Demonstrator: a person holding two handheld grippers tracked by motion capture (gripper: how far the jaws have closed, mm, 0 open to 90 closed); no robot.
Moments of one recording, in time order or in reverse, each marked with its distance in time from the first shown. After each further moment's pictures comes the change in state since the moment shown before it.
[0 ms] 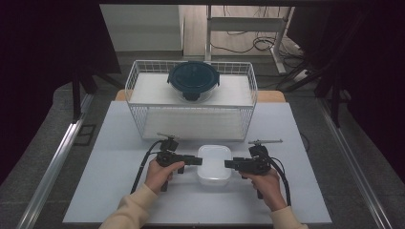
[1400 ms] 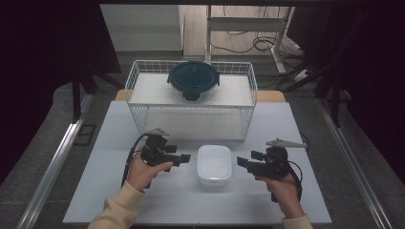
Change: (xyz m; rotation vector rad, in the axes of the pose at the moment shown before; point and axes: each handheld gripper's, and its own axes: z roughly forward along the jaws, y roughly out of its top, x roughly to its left) left arm -0.038 0.007 -0.053 -0.034 0.243 0.260; right arm 0.021 0.000 -0.060 -0.172 -0.112 -0.120
